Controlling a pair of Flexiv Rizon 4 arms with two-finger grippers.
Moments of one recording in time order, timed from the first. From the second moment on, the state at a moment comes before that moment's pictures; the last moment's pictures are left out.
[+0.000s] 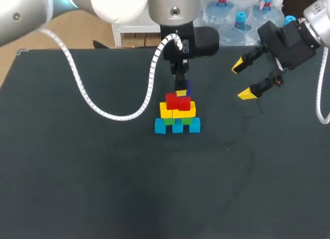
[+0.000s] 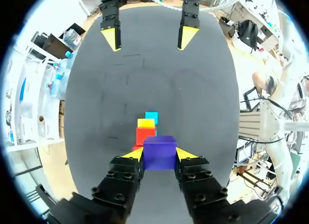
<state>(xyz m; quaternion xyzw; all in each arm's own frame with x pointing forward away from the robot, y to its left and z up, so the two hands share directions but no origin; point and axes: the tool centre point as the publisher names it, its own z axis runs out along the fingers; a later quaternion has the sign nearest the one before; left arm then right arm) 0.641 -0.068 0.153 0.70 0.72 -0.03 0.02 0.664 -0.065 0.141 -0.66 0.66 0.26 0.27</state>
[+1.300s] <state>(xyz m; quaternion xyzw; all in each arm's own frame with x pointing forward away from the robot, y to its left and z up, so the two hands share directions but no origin) 0.629 -0.070 0.145 0.68 0.73 -0.02 0.01 0.664 -0.065 0.141 -0.66 0.66 0.26 0.27</state>
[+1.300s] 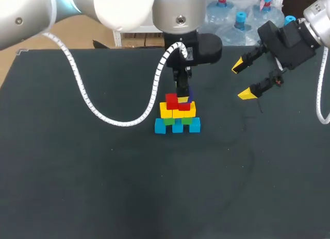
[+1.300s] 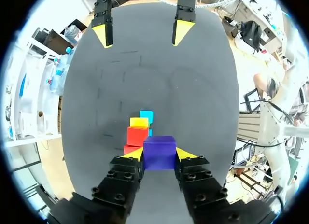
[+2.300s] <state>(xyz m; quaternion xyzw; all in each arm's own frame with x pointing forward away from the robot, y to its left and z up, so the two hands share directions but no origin) 0.645 -0.068 0.127 0.68 0.73 -0.03 -0.01 0.664 -0.065 0.141 -0.66 0.66 0.26 0.27</state>
